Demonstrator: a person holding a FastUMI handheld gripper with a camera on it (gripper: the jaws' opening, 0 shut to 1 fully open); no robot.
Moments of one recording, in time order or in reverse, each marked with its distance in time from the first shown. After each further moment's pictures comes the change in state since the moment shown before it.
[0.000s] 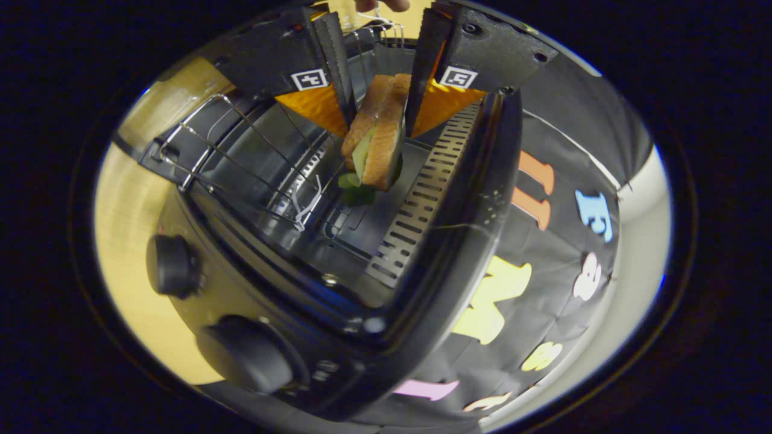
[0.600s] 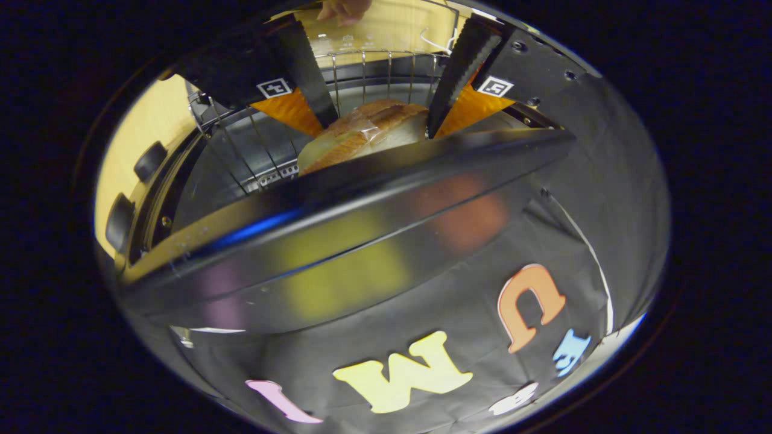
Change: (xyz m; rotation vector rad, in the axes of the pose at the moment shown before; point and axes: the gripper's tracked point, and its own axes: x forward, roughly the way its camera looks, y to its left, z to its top) arm -0.012 -0.003 -0.036 -0.557 0.254 -0.156
